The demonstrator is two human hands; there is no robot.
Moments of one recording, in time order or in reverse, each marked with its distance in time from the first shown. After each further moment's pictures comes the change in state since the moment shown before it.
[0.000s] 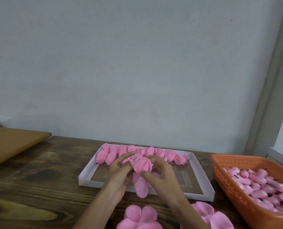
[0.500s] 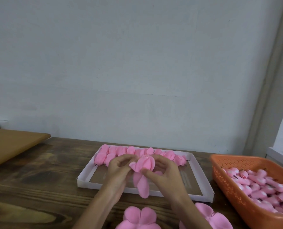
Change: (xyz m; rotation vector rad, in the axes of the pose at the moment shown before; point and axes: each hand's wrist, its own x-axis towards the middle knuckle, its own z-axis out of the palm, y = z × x) left_hand 0.000 0.005 -0.001 0.122 -0.137 0.167; right_hand 0.002 -0.012 -0.010 0.032 0.027 0.003
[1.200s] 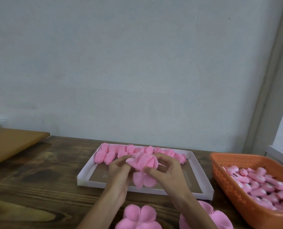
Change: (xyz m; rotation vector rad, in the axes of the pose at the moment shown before) left_hand 0.001 -0.017 0.006 0.024 0.173 -0.157; right_hand -0.002 -0.004 -0.006 0.118 -0.058 -0.059
